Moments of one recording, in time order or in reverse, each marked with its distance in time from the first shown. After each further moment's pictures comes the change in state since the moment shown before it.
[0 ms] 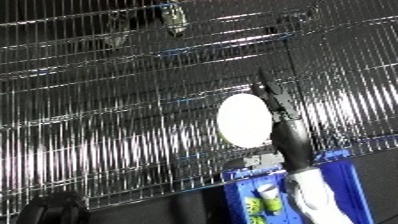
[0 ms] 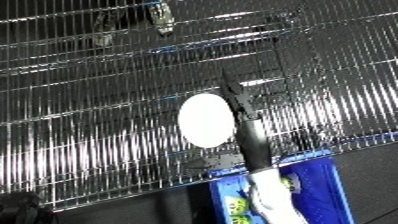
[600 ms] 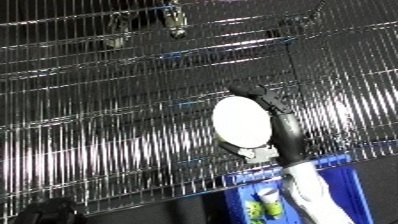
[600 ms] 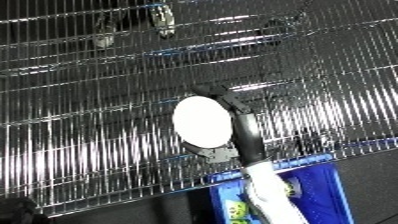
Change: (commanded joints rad) left arm 0.001 0.004 -0.007 0.000 -0.007 -0.011 0.000; right arm -0.039 0.003 0.018 0.039 0.026 0.002 0.024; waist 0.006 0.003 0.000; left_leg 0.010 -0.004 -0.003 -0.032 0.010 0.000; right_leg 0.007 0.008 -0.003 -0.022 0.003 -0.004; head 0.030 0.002
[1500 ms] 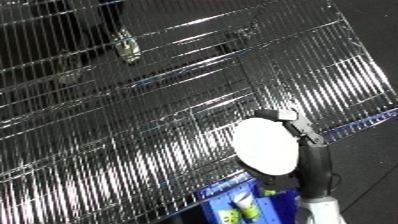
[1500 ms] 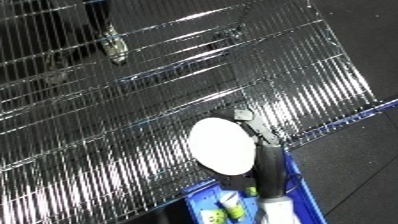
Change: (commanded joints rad) left arm 0.166 0.013 0.142 -0.079 0.029 -0.005 -0.076; right arm 0.405 0.014 -0.220 -0.383 -0.104 -0.083 -0.194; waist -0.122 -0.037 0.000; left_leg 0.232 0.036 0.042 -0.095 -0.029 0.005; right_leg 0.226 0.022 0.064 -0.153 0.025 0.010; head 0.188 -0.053
